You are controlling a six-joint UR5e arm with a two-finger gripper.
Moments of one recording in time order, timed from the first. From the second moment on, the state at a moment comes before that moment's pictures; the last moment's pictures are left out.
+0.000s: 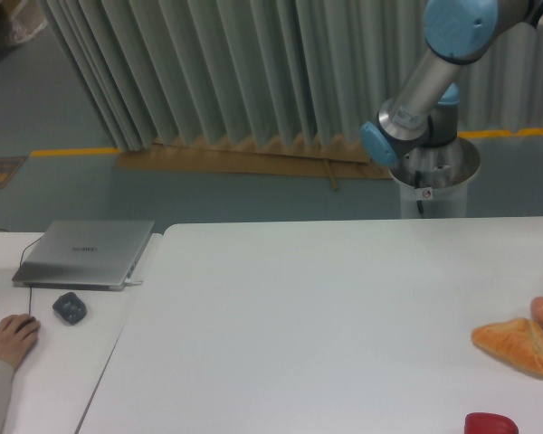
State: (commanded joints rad) arm 2.90 -2.07 -1.45 -0.99 1.51 1.67
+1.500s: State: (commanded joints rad) arm 2.63 -1.85 -1.54 -1.27 1.54 1.53
